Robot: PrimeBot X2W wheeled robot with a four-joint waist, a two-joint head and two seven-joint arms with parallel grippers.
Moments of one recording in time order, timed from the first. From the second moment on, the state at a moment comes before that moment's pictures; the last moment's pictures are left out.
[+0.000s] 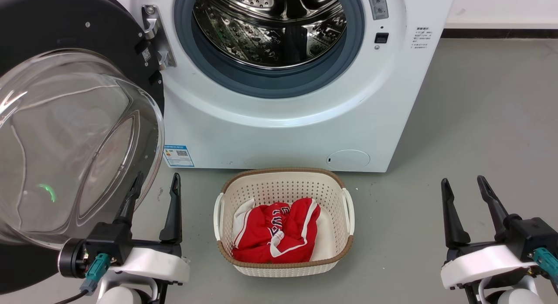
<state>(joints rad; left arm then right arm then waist) -0.08 0.11 0.00 0.10 -0.13 -0.09 -0.26 -0.04 -0.05 -0.06 0.08 0.06 0.13 -0.19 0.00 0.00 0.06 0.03</state>
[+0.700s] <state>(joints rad) -0.06 0.09 0.02 0.17 -0.33 -0.10 -0.20 -0.02 -0.05 -0.06 0.15 0.28 0.13 -0.15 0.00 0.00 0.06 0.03</state>
